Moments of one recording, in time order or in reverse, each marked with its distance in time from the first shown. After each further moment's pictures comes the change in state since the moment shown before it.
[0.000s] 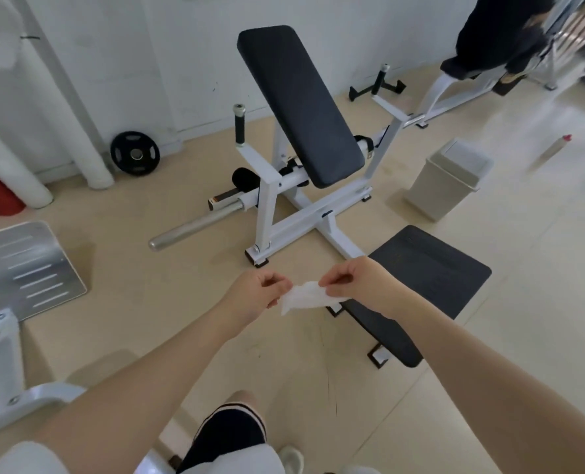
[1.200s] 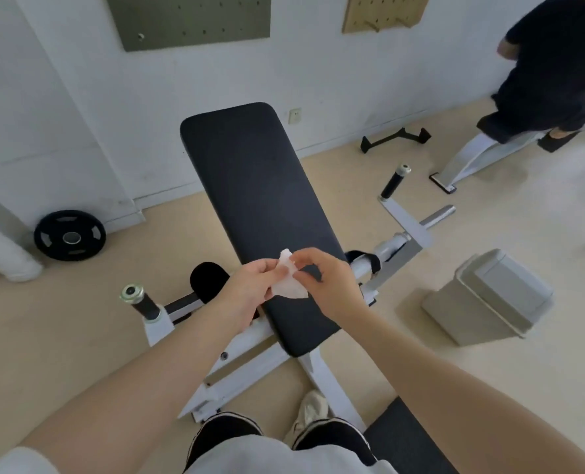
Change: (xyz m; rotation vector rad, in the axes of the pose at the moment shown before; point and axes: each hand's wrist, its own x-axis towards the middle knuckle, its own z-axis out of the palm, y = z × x) left_hand 0.648 0.263 -0.034 -0.319 0.162 -0.173; right_hand 0.578 -0.034 -0.368 -0.076 0.258 -0.331
